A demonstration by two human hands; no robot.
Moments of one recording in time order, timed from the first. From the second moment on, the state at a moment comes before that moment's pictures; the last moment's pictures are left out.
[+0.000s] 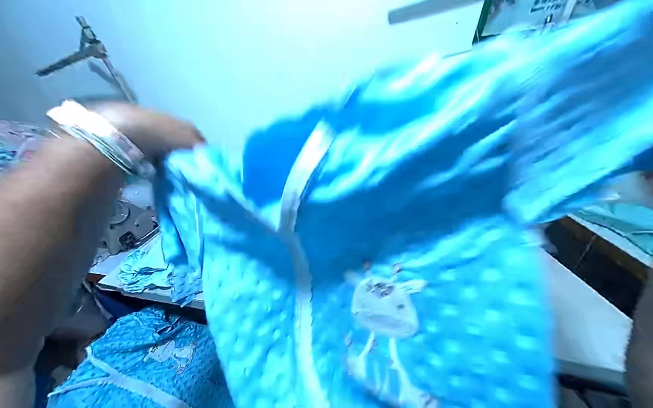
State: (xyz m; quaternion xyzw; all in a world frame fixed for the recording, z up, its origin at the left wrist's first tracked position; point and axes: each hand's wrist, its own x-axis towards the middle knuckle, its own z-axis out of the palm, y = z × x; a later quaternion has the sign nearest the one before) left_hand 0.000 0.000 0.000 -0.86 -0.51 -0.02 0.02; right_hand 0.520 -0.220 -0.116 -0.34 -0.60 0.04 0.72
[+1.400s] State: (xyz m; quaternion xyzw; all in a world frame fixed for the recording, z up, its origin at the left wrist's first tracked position) left_hand 0.121 -0.061 -0.108 -0.96 -0.12 -0.16 -0.18; right_hand 0.299 -0.148 -0.219 -0.35 -0.57 0.27 0.69
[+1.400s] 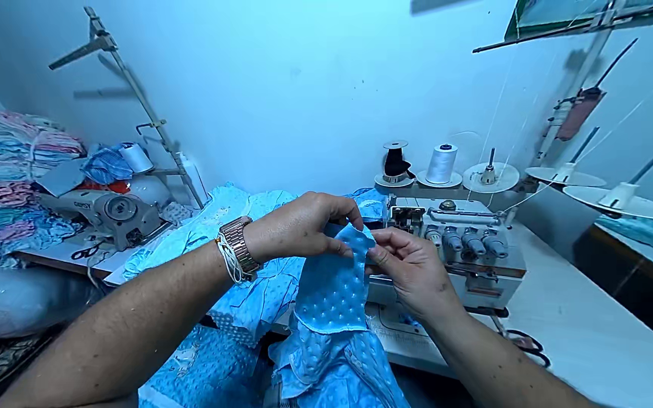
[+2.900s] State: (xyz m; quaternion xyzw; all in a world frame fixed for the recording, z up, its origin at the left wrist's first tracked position) left_hand 0.102 -0.034 -0.067 -0.90 -0.09 -0.41 0.08; right_hand 0.280 -0.174 -0.267 -0.41 -0.62 0.25 0.62
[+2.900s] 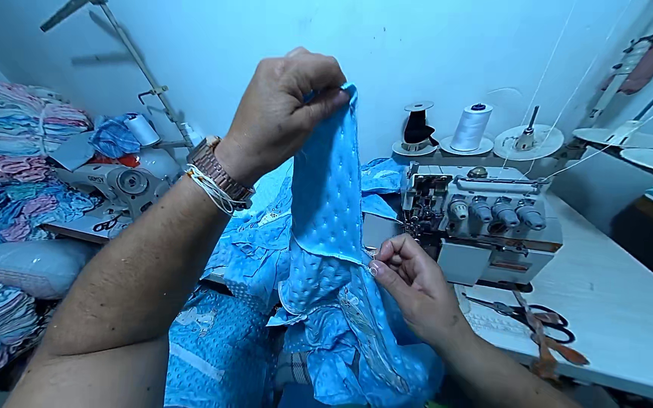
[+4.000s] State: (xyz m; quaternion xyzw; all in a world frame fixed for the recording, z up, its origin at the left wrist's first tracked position) left_hand 0.188 0.001 -0.155 -0.98 -0.10 -0.04 -0.15; right_hand 0.266 -0.189 -0.401 -0.50 -0.53 0.25 0.64
